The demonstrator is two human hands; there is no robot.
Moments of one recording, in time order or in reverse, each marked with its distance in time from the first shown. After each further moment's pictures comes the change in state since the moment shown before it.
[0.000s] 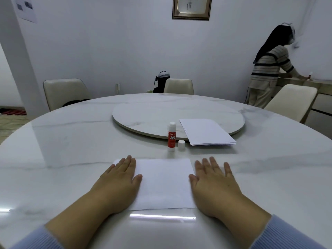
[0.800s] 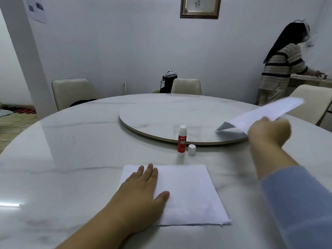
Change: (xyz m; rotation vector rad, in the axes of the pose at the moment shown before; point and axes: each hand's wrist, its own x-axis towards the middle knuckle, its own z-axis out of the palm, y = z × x) left_hand -0.006 0.020 0.003 -0.056 0.003 0.083; right_hand 0.104 0.058 -0.086 1.358 0.970 0.701
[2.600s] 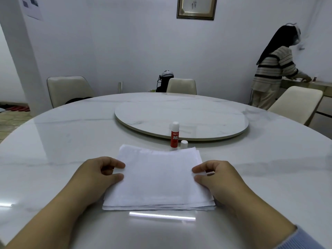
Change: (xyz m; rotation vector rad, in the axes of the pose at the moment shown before) left_hand -0.022 -0.047 -0.032 -0.750 0.275 -0.286; right_hand -0.105 0.046 -0.074 -0.434 -0.989 -0.030
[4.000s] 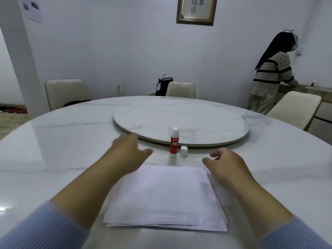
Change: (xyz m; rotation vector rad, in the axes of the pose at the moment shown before) left_hand 0.051 0.065 0.034 0.489 0.003 0.142; right_hand 0.039 -0.017 -0.016 -0.318 0.265 -0.043
